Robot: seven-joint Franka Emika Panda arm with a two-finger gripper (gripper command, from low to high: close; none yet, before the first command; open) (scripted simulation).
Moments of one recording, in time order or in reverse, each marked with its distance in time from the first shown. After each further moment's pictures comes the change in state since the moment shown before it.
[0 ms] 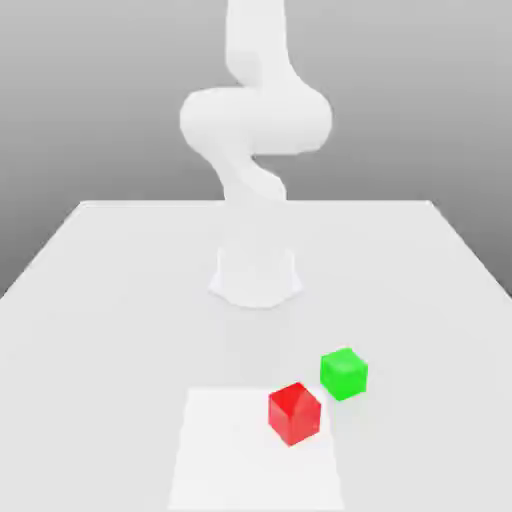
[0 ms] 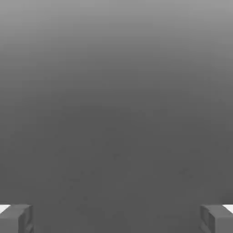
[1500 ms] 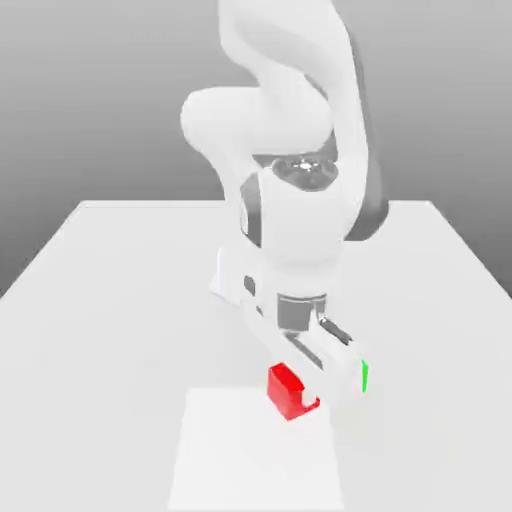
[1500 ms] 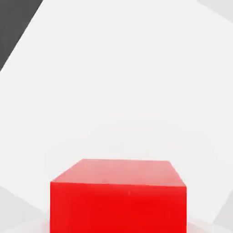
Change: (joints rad) arm -0.037 0.708 0.189 -0.452 0.011 0.441 1.034
